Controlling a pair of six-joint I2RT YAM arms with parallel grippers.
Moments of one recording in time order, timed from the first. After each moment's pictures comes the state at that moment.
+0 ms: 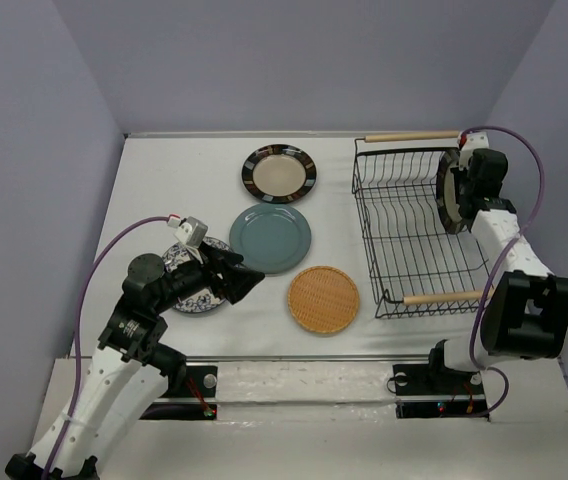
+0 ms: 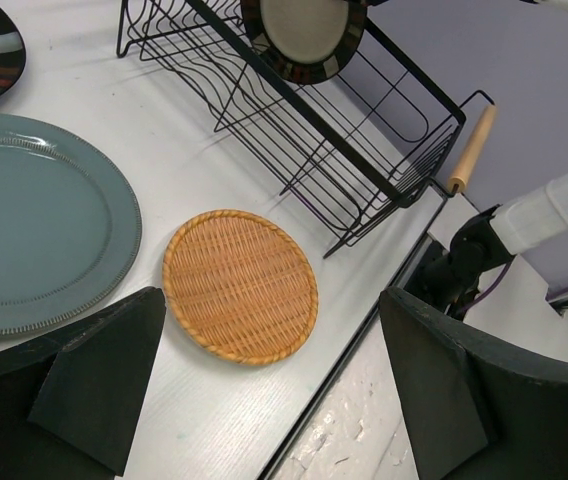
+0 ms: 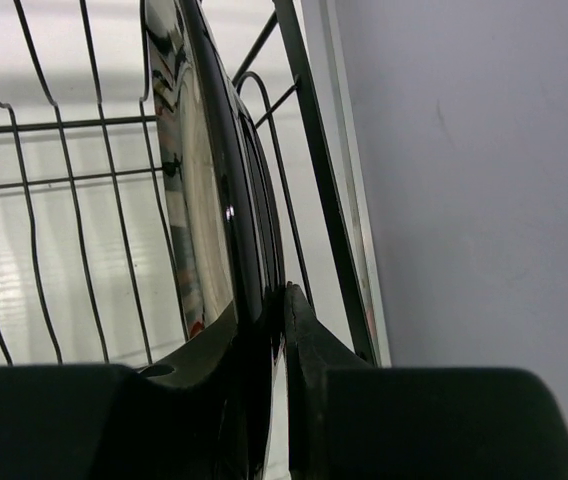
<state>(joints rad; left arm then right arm) -0.44 0.48 0.54 -0.17 0.52 -0.47 -0.15 1.44 1.08 -0.13 0.23 -0.31</state>
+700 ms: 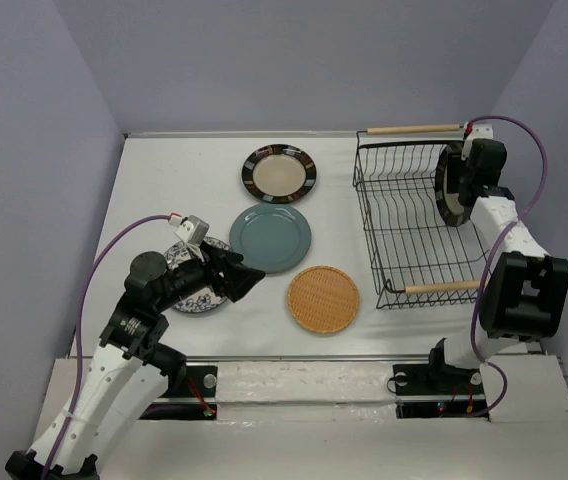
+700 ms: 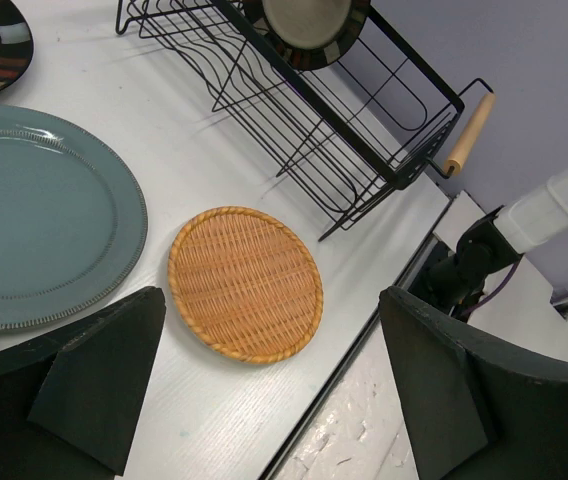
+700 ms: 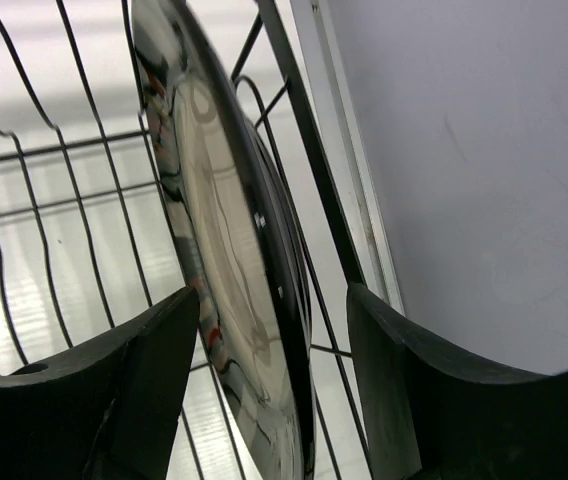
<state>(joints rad) -0.44 0.50 0.54 -0.17 0.51 -0.47 -0.16 1.57 1.18 -0.12 0.26 -0.22</state>
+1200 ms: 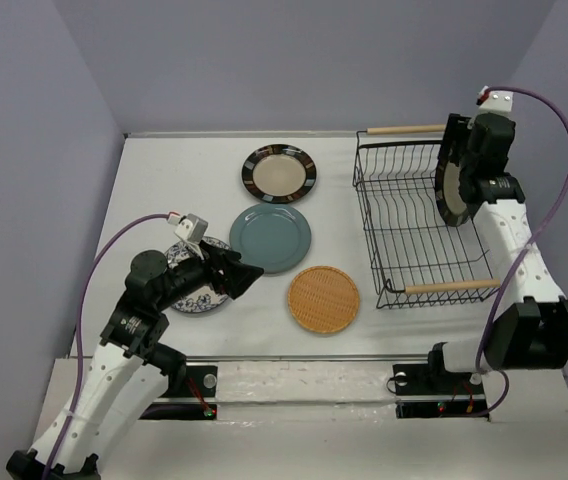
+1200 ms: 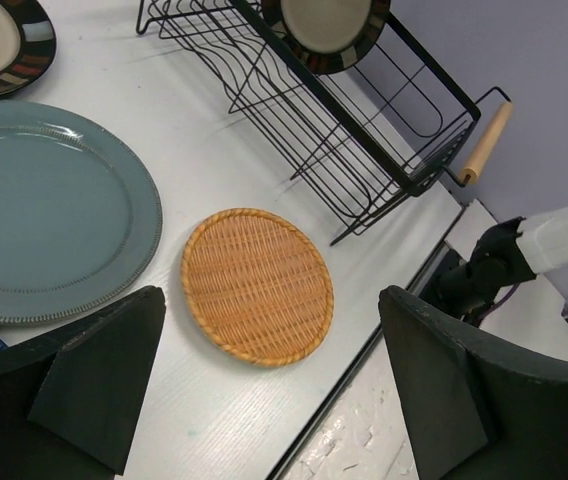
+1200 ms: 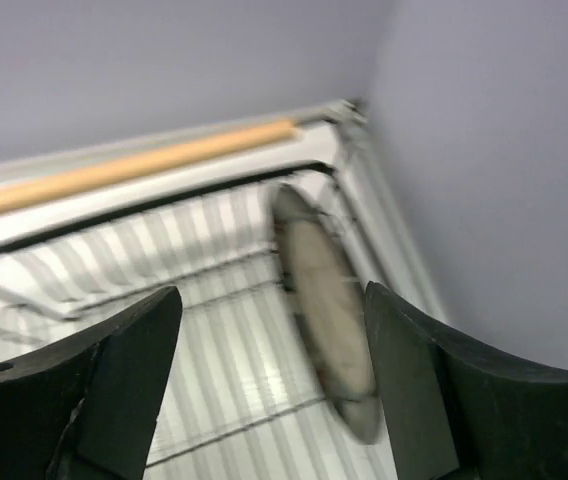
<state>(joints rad) -0.43 0.51 0.55 -0.17 0.49 -0.47 -0.06 1.41 1.33 -0.21 0.30 -0.02</state>
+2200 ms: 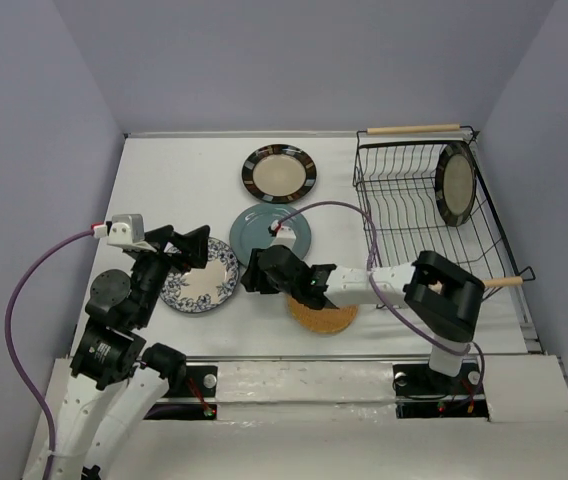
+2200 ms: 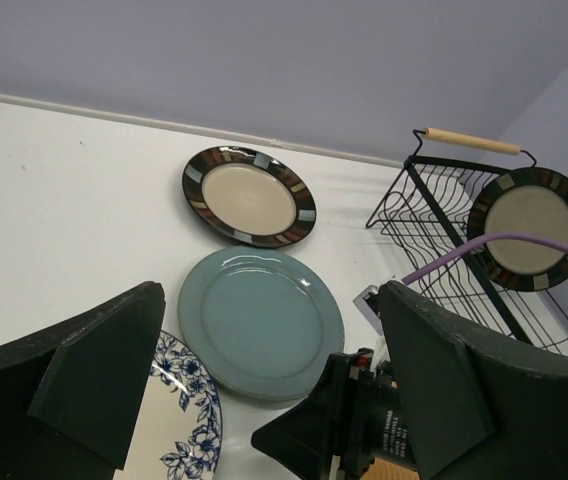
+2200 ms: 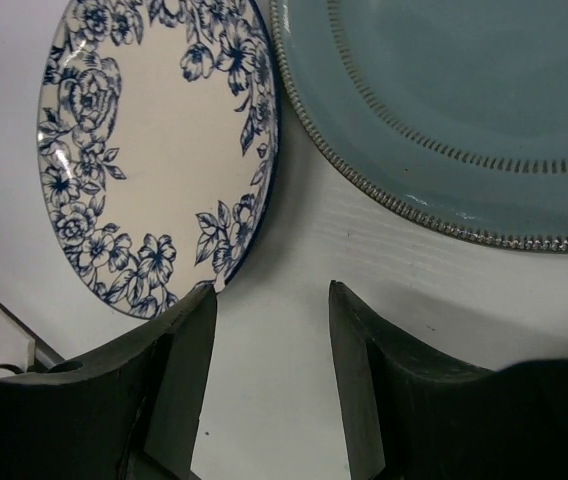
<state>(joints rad) -0.42 0.36 0.71 -0.30 -0.16 -0.38 1.11 1.79 1.07 0.13 0.31 0.91</state>
